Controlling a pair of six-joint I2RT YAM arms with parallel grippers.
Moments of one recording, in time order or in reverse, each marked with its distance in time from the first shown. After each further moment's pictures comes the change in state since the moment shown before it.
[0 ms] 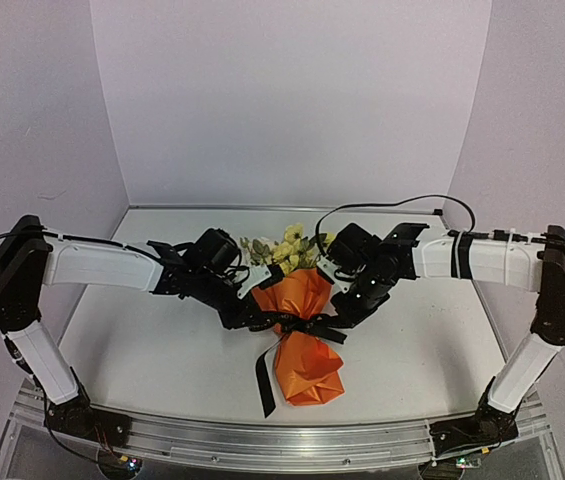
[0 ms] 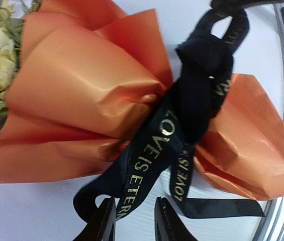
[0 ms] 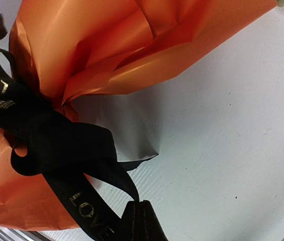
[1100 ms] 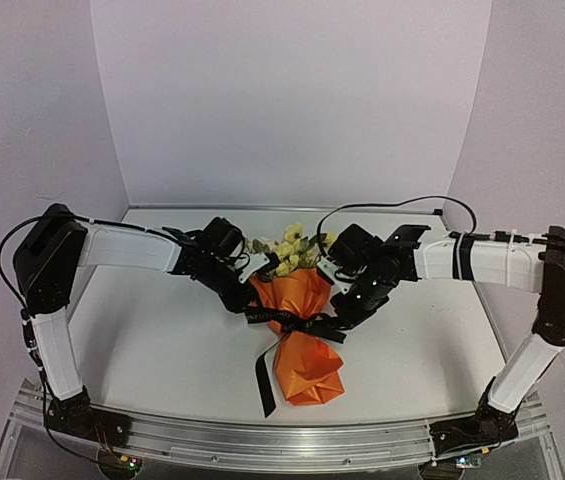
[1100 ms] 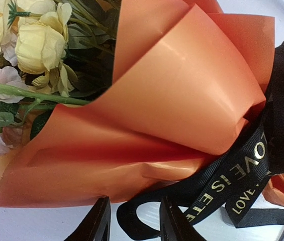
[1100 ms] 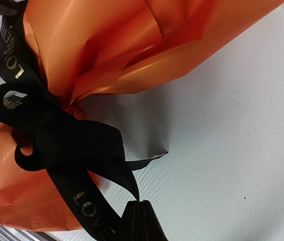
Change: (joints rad) left arm 0.105 0.185 0.170 -0.076 0.003 0.033; right arm 0.000 -0.009 -0.020 0.024 -0.035 0.021
